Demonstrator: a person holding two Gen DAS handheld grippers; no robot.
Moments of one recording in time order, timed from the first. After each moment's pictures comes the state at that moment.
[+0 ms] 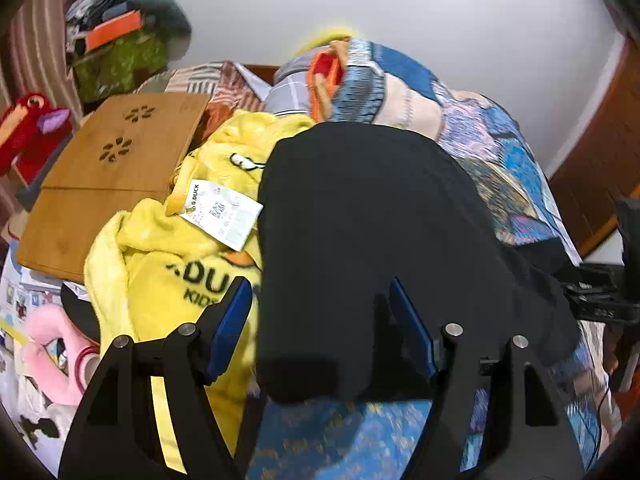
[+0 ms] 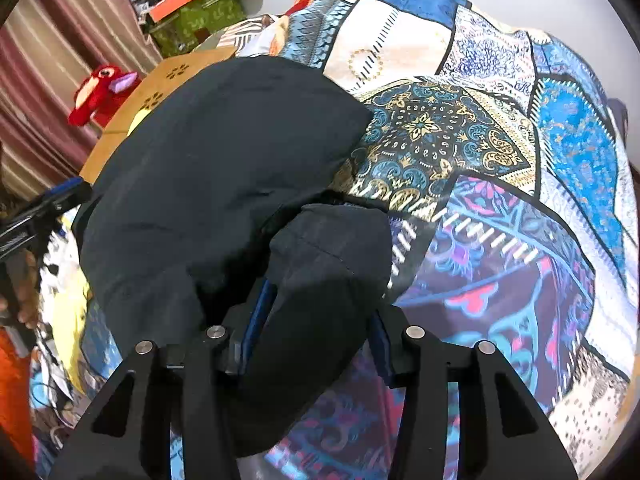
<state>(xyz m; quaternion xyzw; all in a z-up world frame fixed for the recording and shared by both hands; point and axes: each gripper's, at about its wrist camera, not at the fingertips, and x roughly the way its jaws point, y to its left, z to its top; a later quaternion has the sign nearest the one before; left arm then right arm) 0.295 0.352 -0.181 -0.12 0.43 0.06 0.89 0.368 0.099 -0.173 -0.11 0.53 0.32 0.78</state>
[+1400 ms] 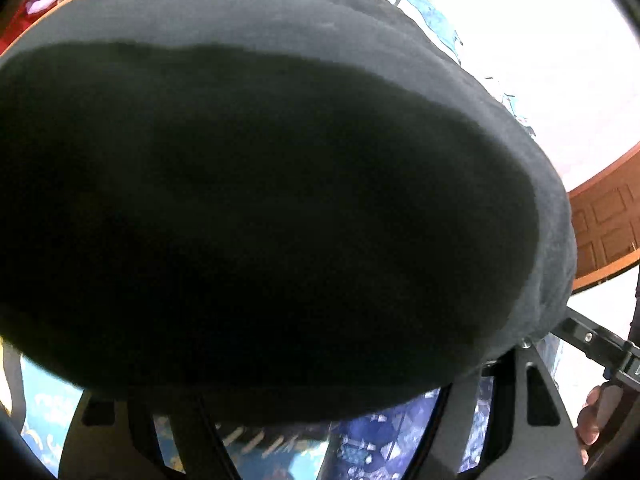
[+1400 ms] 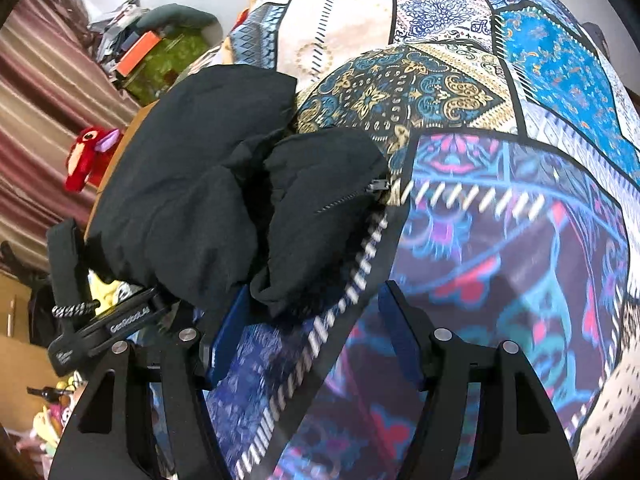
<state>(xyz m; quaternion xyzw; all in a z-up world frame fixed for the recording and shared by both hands) 0.379 0.279 -0.307 -0.28 0.48 0.07 0.83 0.414 0.077 -0.207 0.03 0.56 0.29 0.78</state>
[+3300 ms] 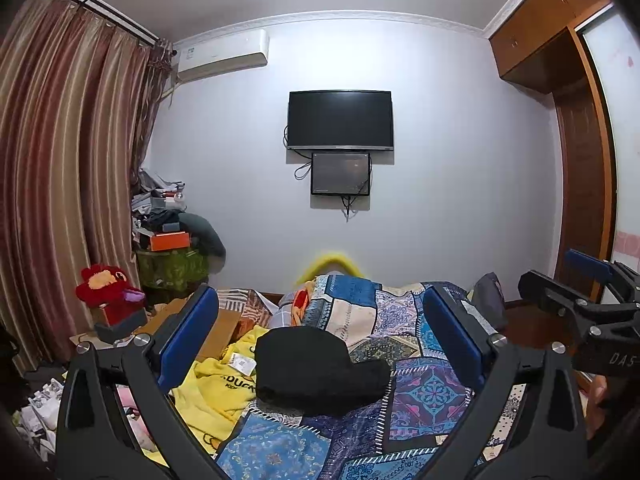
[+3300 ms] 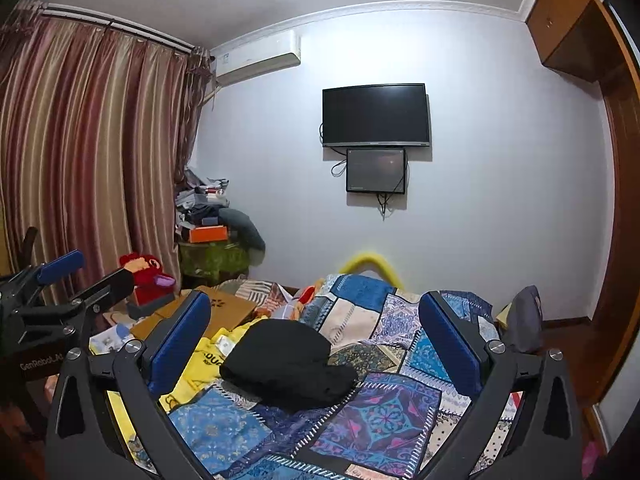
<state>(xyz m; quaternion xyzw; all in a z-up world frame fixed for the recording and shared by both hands) 0.042 0.134 0.050 -0.01 0.05 0.15 0.99 0.104 -0.013 0.083 -0.03 0.06 0.29 0.96</state>
